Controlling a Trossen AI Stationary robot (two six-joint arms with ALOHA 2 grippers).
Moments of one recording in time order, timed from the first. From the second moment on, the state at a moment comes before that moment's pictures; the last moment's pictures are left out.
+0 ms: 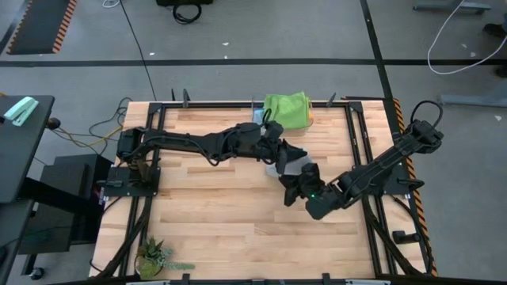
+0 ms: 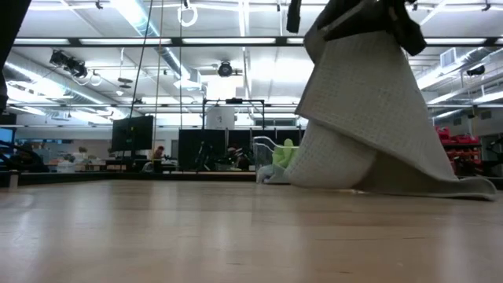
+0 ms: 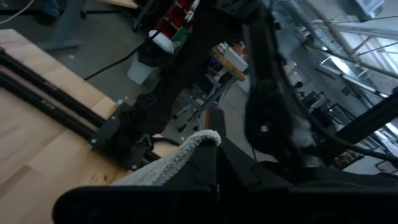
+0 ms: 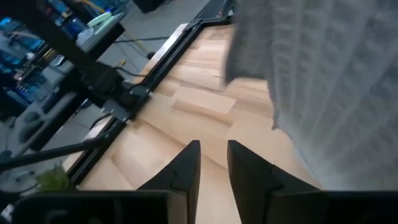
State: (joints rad) left arm 0.01 1.85 1.55 0.25 0.04 -0.72; right arm 0.54 1.41 0.97 -0.33 0.96 1.29
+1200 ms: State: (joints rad) left arm 0.02 1.85 1.55 0.30 0.03 -0.70; right arm 0.40 1.34 0.97 -1.17 0.98 1.65
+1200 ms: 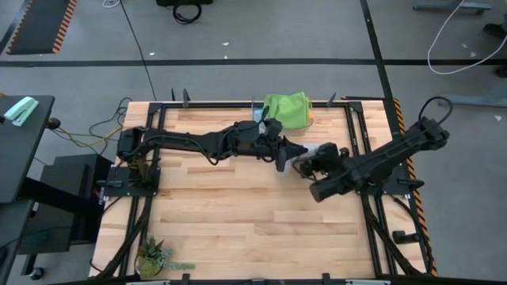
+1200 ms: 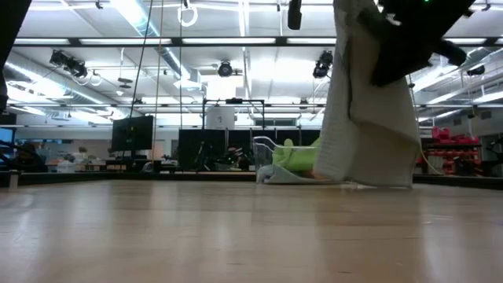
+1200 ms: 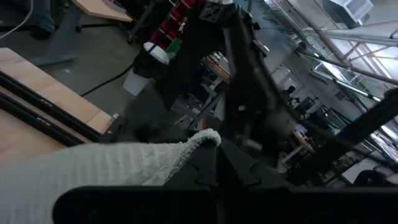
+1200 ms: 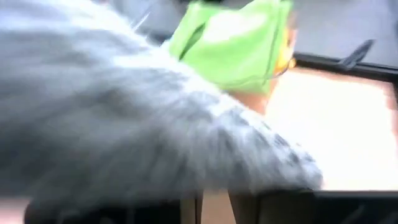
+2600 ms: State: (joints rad) left arm 0.08 1.85 1.55 0.45 0.08 -0.80; right arm 0.54 1.67 0.86 -0.74 0.69 1.65
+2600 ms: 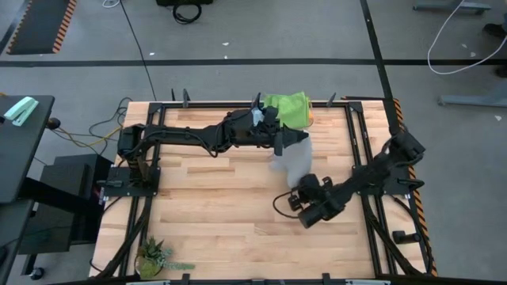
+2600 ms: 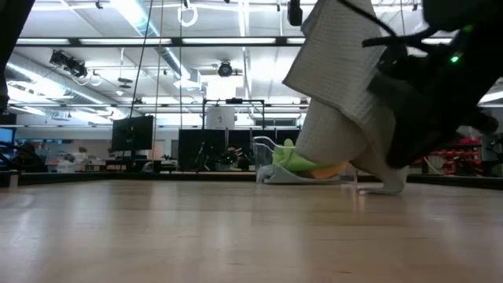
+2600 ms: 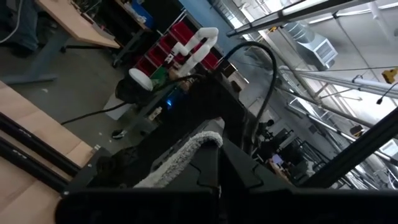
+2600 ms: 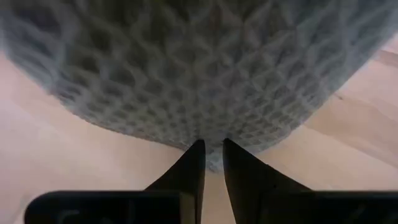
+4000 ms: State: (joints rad) left arm 0.06 1.85 1.55 0.34 -0.10 -0.61; right arm 0.64 1.21 1.13 -1.18 1.03 1.78
